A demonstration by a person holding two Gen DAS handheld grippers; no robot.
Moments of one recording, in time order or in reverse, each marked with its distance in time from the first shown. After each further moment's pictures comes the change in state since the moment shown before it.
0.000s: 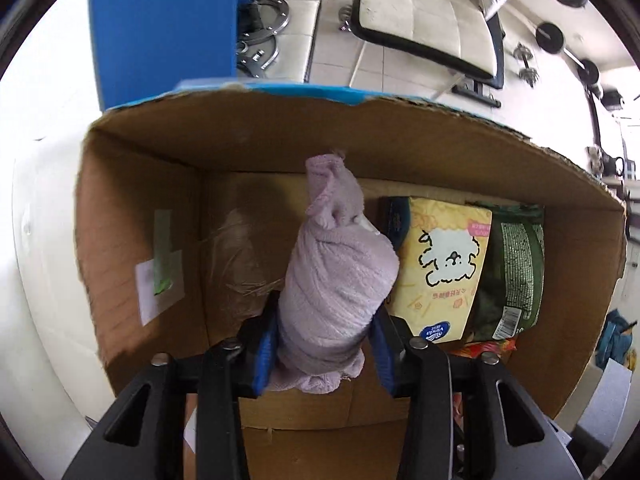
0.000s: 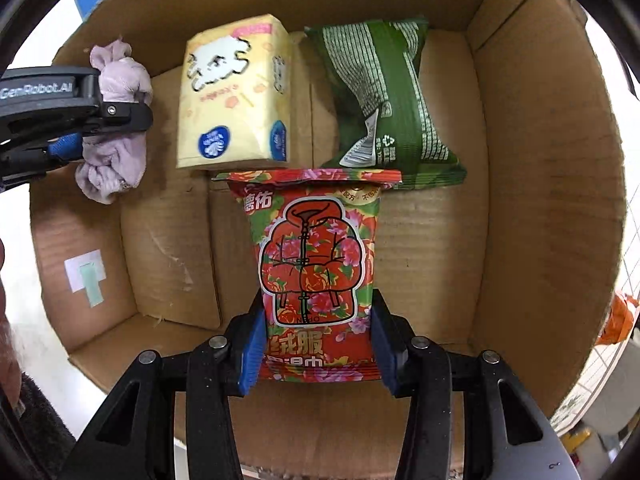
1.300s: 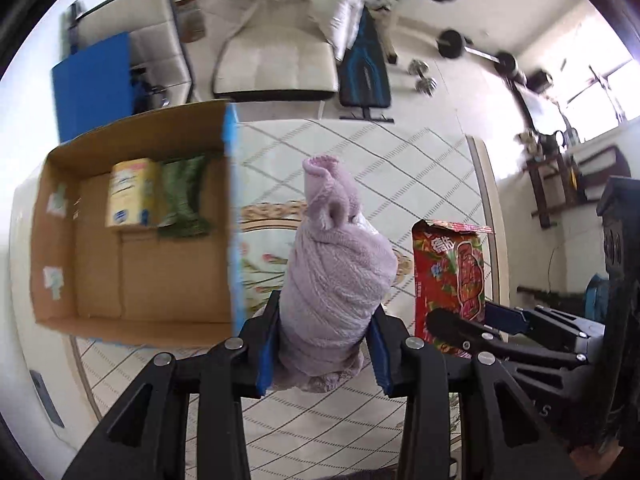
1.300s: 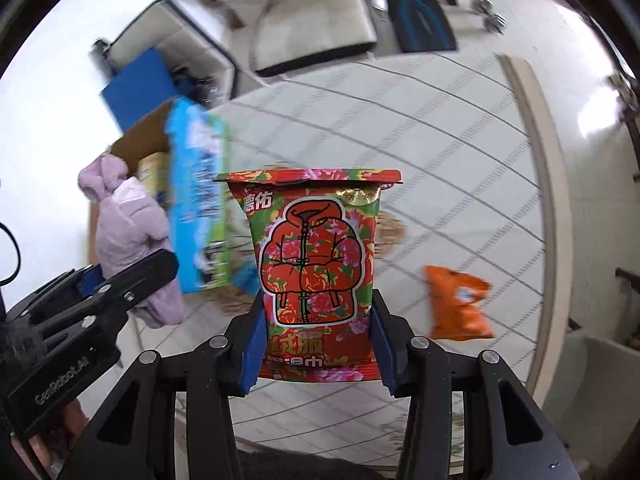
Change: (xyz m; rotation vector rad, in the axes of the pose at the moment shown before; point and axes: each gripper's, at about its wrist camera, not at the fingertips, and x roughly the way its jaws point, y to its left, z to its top) left arm -0.103 -0.284 -0.184 0.129 -0.293 -0.078; right arm -0.181 -0.315 -0.101 -0.012 -0.233 0.218
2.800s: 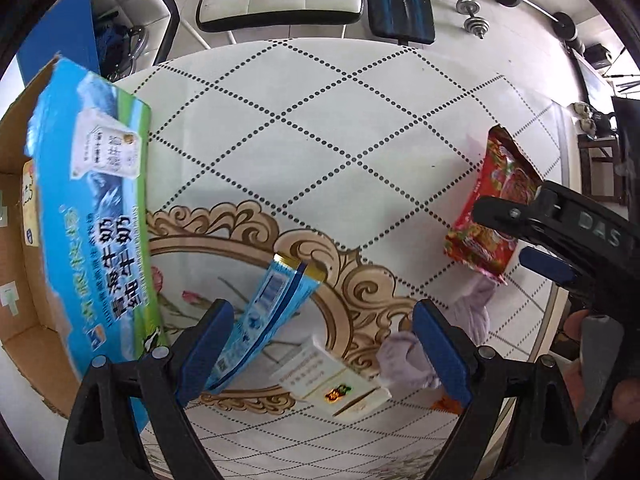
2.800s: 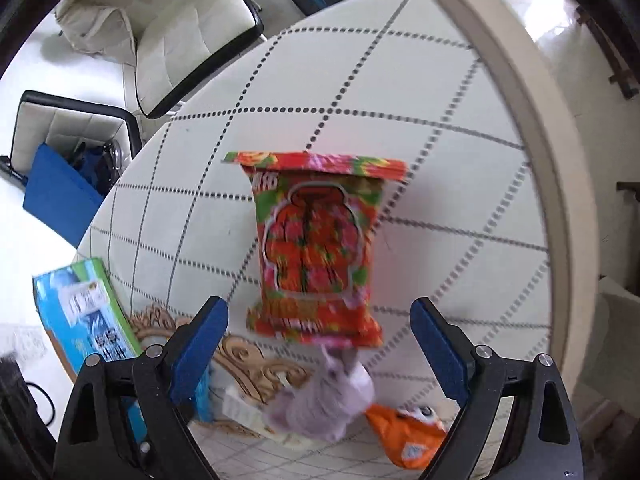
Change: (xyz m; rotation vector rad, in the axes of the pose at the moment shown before) left arm 0.198 -0.071 0.081 -0.052 0.289 0.124; right arm 0.145 -0.186 0.125 0.402 0.151 -0.040
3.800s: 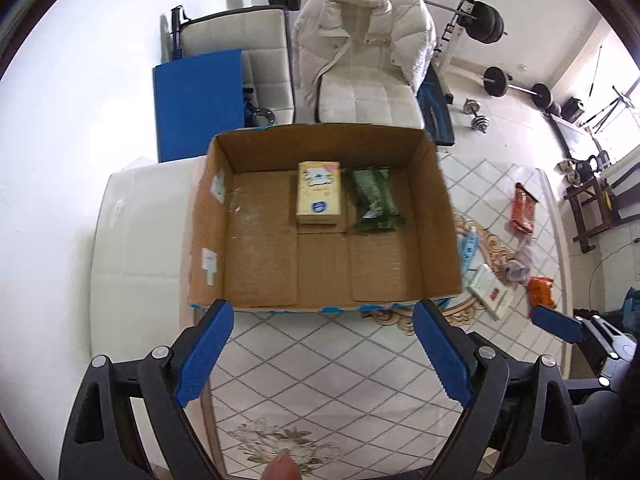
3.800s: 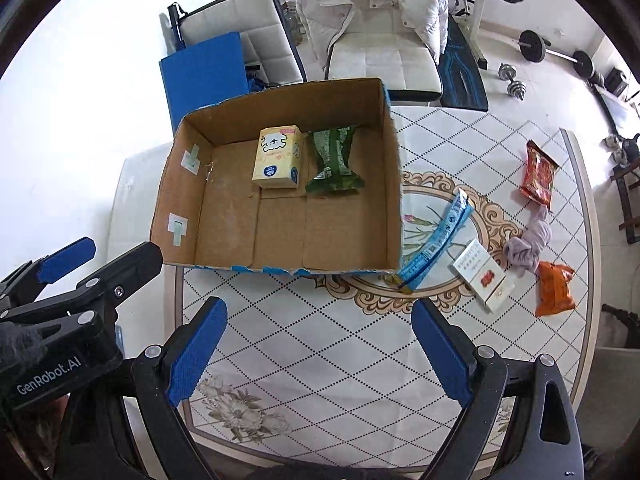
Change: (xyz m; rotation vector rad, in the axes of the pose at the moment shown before) left arm -0.204 0.285 -0.195 0.022 -0.440 0.013; right arm -0.090 0.295 -0.359 -0.450 -0.323 -0.045
